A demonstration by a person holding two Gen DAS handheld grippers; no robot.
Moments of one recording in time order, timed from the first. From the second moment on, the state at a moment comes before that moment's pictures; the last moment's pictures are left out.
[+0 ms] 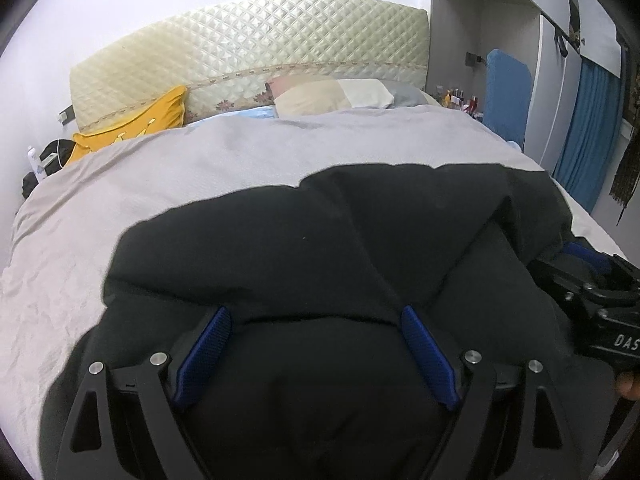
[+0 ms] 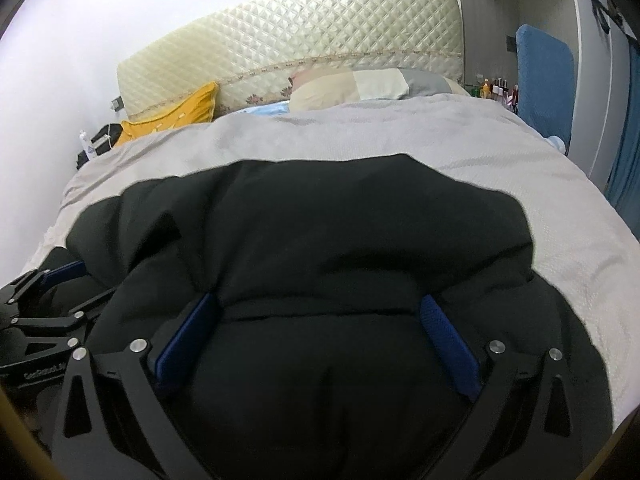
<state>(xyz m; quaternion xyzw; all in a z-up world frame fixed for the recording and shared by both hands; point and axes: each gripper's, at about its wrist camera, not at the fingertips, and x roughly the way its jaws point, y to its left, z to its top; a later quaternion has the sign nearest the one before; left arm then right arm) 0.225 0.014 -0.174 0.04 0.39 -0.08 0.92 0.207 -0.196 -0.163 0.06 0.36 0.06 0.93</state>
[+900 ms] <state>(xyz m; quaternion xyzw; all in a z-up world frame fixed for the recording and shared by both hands) 0.207 0.081 -0.183 0.03 0.39 -0.03 0.92 0.175 -0.246 -0.174 0.05 0.36 0.03 0.93</state>
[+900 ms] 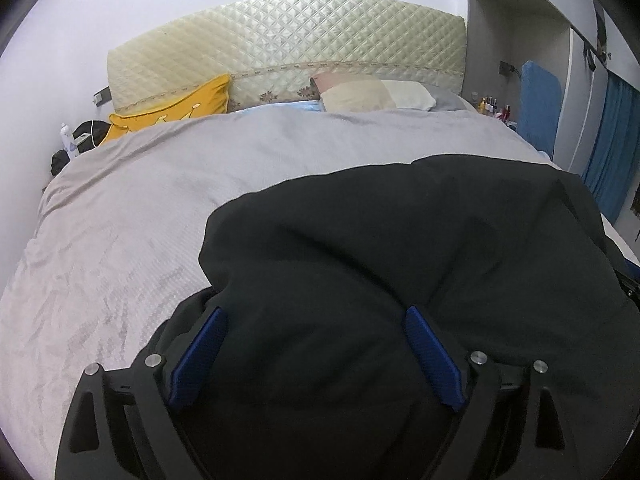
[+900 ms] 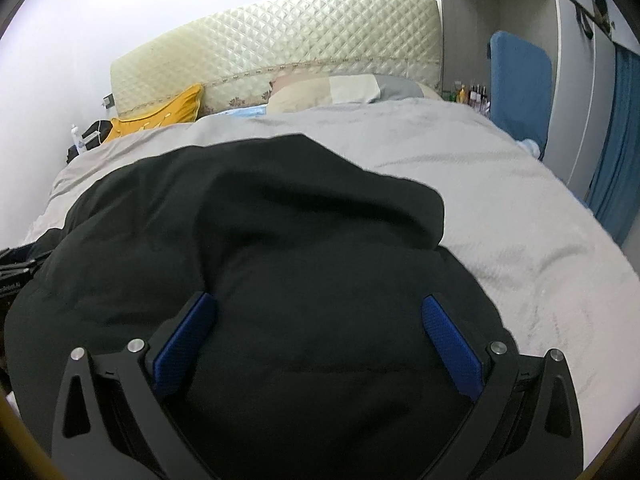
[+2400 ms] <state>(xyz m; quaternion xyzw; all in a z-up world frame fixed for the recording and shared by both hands) -0.033 0.008 0.081 0.04 0.19 -0.08 0.98 -0.040 -0.180 0.079 0.03 0.13 0.05 0.99</state>
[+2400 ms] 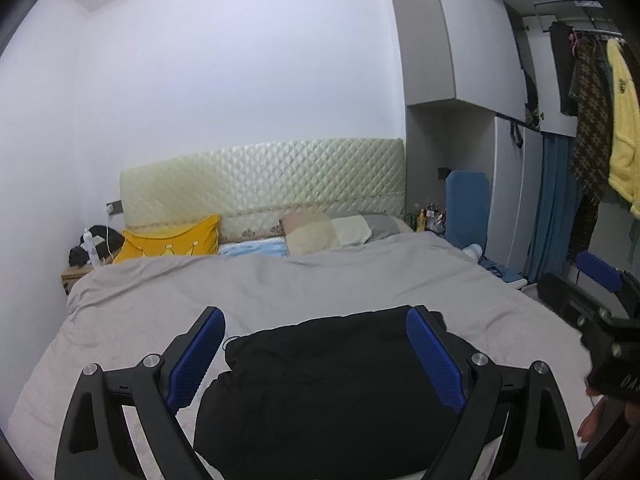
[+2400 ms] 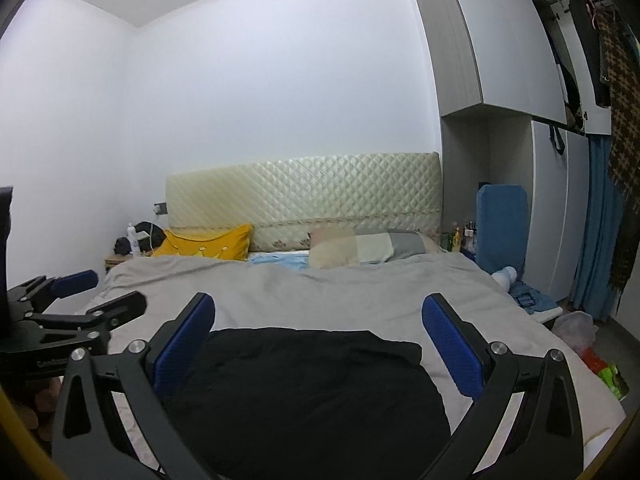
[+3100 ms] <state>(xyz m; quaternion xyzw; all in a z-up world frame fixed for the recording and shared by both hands) -0.094 0.031 0.031 0.01 0.24 -0.07 0.97 -0.118 -0.142 0.062 0.01 0.14 0.07 0.99</state>
